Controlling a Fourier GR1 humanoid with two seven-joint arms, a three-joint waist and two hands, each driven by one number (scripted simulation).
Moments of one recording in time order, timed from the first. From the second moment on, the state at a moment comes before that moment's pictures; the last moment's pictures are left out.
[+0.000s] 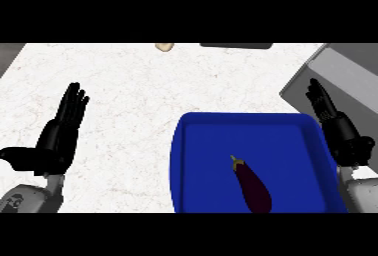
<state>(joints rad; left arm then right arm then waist) -0.15 0.47 -0.27 -1.53 0.40 0.36 -0.15 -0.17 -0.43 0.13 -1.46 -0.11 -0.12 -0.10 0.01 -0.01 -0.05</state>
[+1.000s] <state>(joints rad) -0.26 0.59 -0.35 -1.51 0.24 0.13 -0.14 -0.33 -0.73 0.08 -1.42 -0.07 0.43 -0.44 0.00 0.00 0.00</state>
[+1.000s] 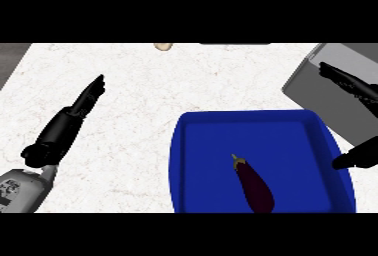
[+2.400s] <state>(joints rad) -0.25 0.51 -0.26 -1.51 0.14 0.04 -0.11 -0.36 -0.65 0.44 -2.03 0.27 0.81 0.33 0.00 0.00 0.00</state>
